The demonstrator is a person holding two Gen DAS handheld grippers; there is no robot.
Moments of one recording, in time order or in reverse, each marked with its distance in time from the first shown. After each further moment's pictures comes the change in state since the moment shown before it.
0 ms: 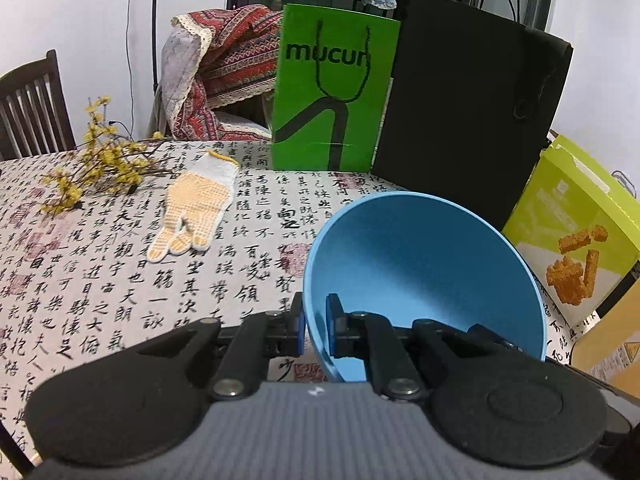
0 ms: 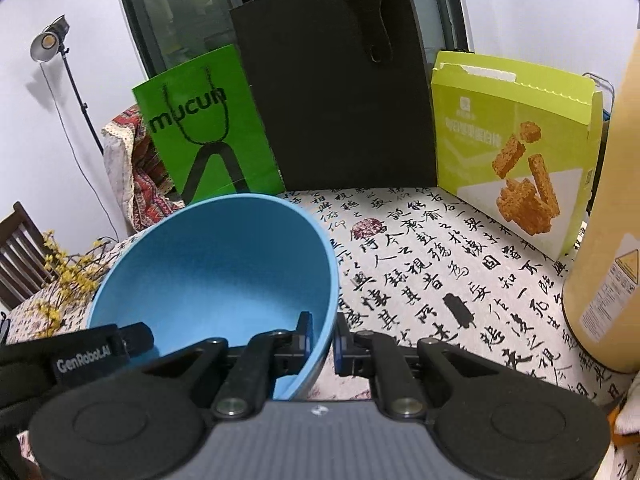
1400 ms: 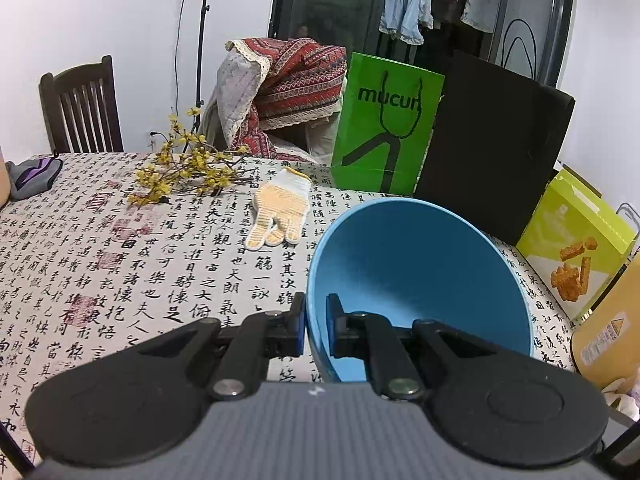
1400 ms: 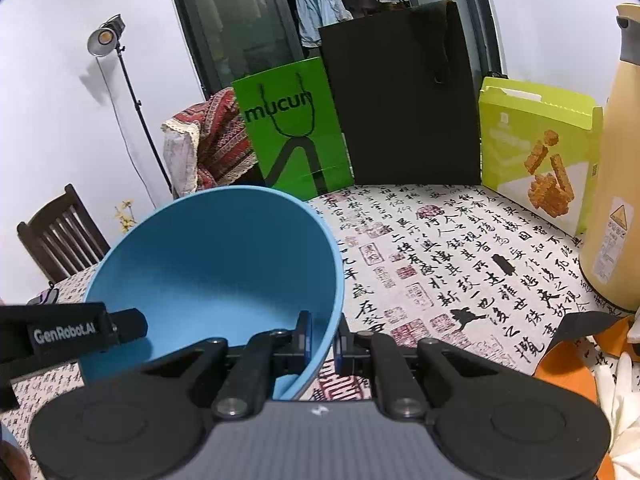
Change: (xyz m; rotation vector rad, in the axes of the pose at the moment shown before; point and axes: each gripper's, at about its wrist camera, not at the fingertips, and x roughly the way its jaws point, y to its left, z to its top) left arm -0.105 0.079 -0.039 -0.062 -0.092 0.041; right arm -0.083 0.066 -0.069 -0.058 -0.060 0.095
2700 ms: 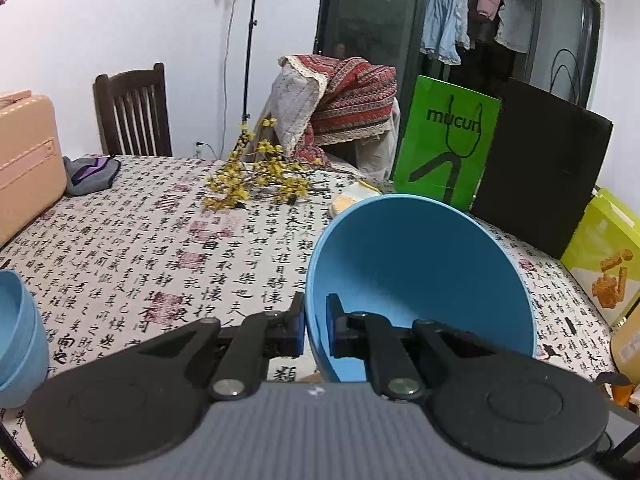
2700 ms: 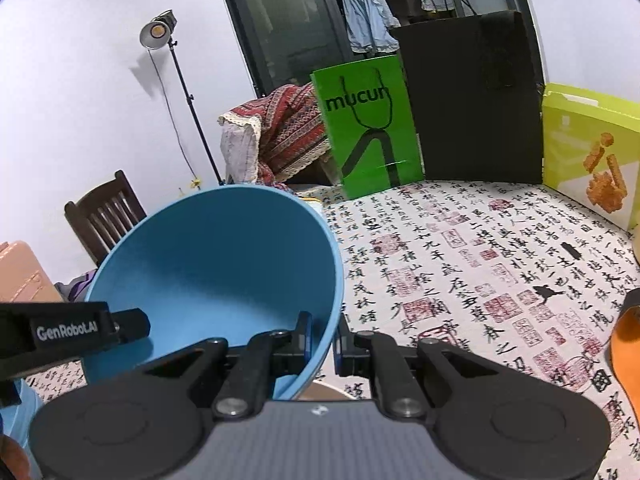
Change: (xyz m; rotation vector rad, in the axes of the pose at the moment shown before) left arm -0.031 0.080 -0.016 -0.039 -0.057 0.099; right arm -0.009 0.070 -0.038 -0.051 -0.016 0.131
